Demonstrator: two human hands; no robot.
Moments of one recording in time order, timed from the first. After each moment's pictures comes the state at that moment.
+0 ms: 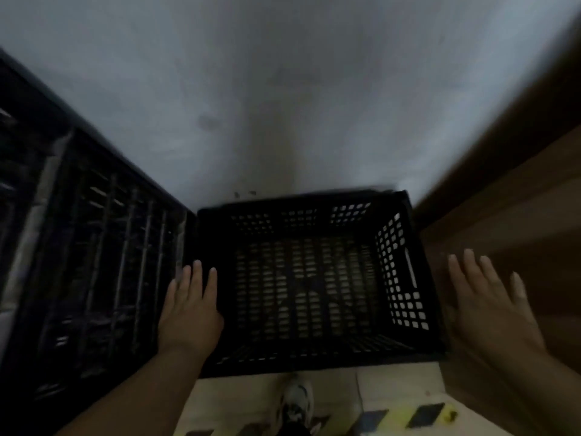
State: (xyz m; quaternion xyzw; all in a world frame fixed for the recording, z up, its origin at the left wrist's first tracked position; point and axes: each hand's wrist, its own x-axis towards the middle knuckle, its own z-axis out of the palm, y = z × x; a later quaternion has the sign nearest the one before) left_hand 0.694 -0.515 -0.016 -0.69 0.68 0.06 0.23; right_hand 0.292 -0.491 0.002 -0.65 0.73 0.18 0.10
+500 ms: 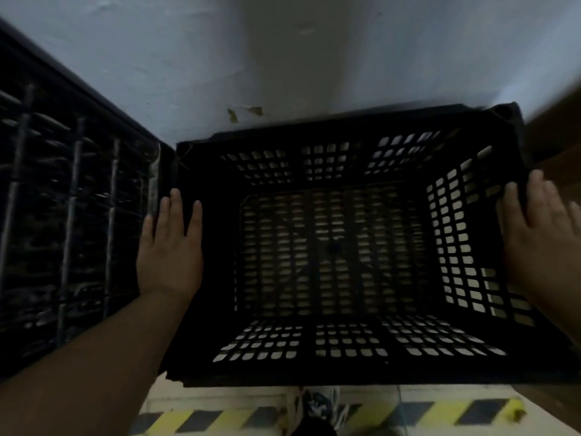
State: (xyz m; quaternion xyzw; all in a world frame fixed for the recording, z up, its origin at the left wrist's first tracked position) left_hand 0.743 -0.571 -0.131 -0.70 0.68 -0.02 0.21; right_hand 0.285 -0.558 -0.157 -0.67 0.72 0.18 0.03
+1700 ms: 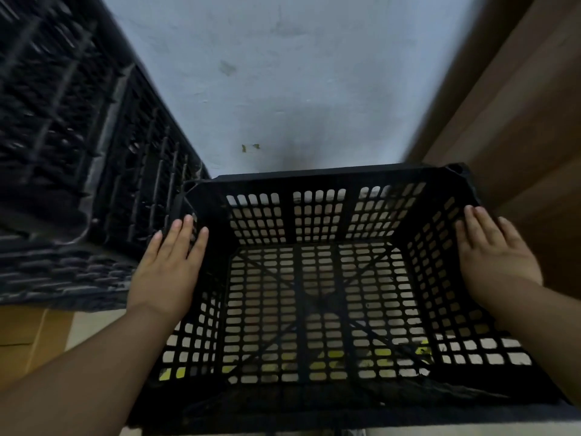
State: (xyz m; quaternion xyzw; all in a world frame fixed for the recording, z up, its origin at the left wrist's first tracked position) left_hand 0.709 -0.374 0.067 -0.64 0.74 -0.08 0.19; right_hand 0.288 -0.379 0.079 -0.62 0.67 0.42 0.01
